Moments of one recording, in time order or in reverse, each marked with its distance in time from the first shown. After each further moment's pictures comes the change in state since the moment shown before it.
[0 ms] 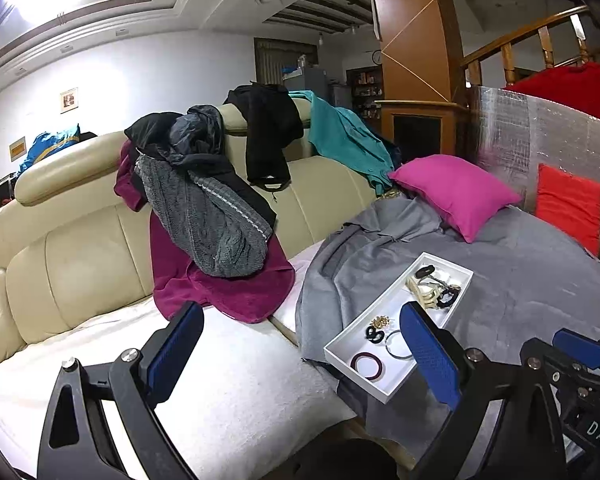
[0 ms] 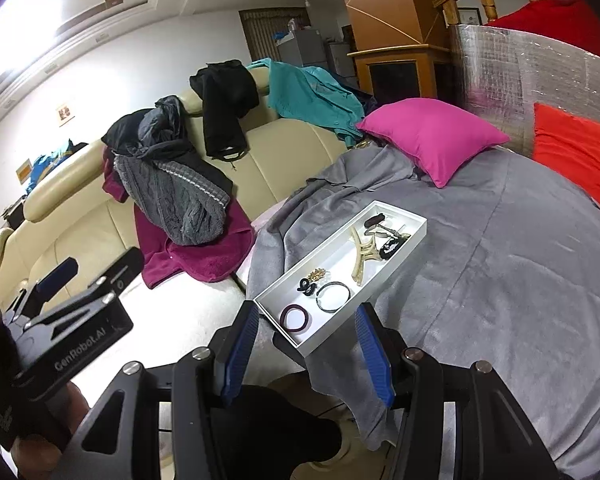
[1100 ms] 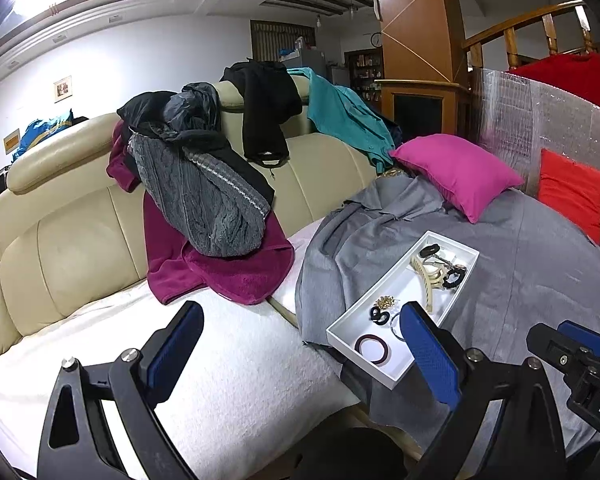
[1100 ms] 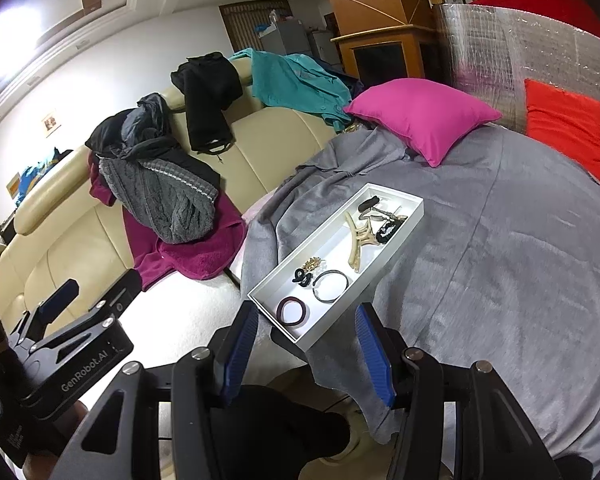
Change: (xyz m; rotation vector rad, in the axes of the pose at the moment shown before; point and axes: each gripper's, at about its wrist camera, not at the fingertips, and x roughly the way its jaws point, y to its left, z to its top) left arm 0.025 0.005 -0.012 0.004 0.069 -0.004; right arm 0.024 -0.006 -0.005 0.060 0.045 -0.010
